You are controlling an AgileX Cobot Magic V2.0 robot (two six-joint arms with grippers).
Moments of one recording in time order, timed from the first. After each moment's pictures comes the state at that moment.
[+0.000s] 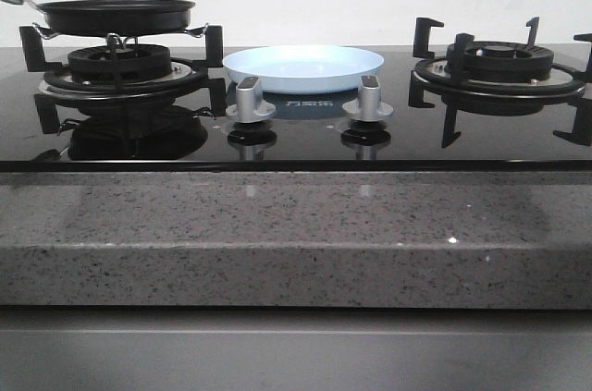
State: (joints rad) left arm -0.06 0.47 -0.61 -0.01 0.52 -0.05; right arm 0.12 0.69 -0.73 0.24 0.61 -0.17
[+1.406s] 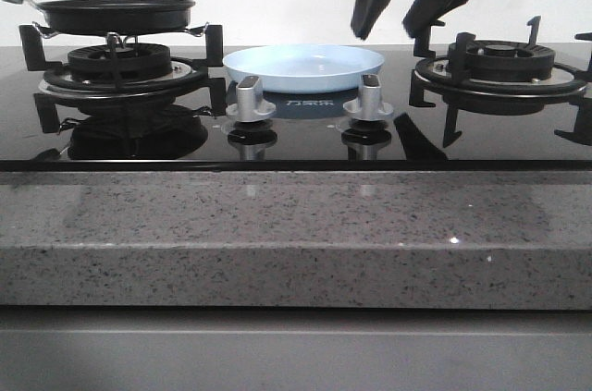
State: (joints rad) left arm -0.06 0.47 -0.61 -0.01 0.52 -0.05; right arm 0.24 2.06 -1.94 0.25 0.86 -0.18
